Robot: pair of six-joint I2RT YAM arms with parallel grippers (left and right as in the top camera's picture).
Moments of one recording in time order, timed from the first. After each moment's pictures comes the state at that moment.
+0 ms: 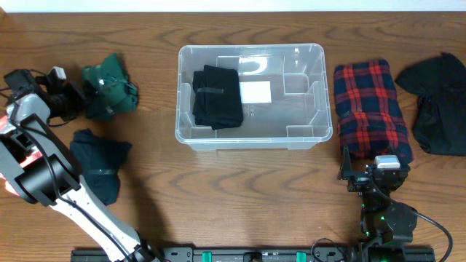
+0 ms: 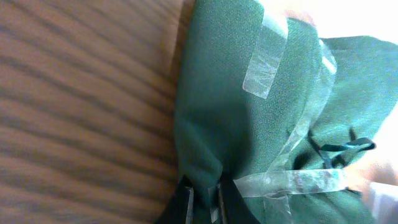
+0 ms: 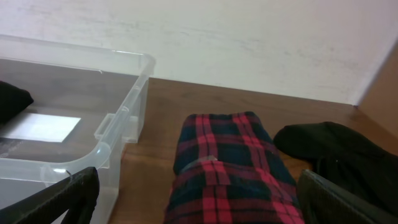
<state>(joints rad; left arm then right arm) 0.61 2.25 1.56 -0.49 0.63 -0.10 -0.06 0.01 0.01 -0.07 -0.05 -0.10</state>
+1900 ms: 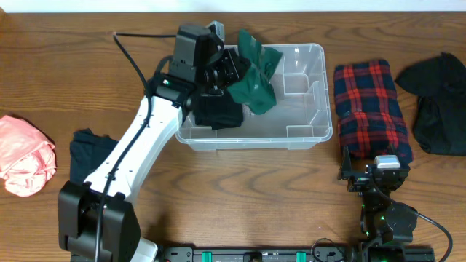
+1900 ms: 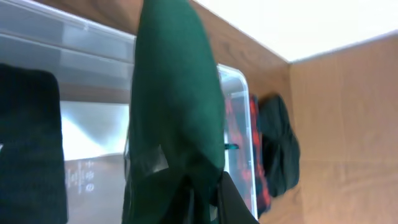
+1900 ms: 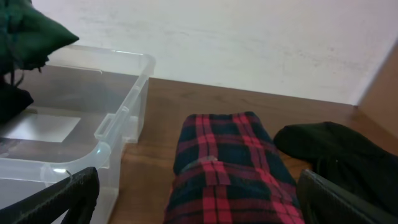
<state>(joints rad) -0.36 1.66 1.33 -0.27 0.43 -0.81 -0.06 0.01 0.01 -0.07 -0.05 -0.10</state>
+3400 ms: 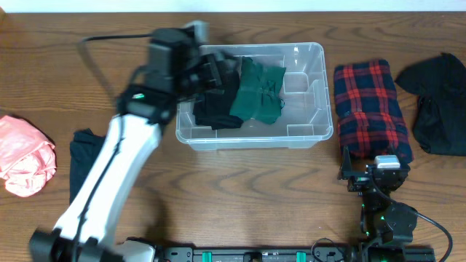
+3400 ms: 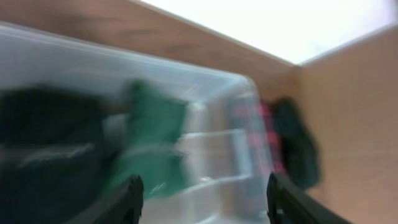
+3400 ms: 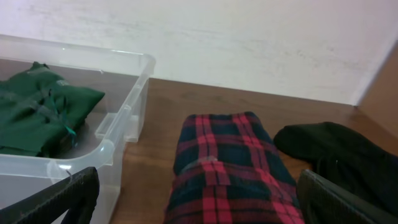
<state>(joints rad) -0.26 1.47 1.30 -0.46 0.41 -0.59 -0.06 0.01 0.01 -0.07 -0.05 -0.10</state>
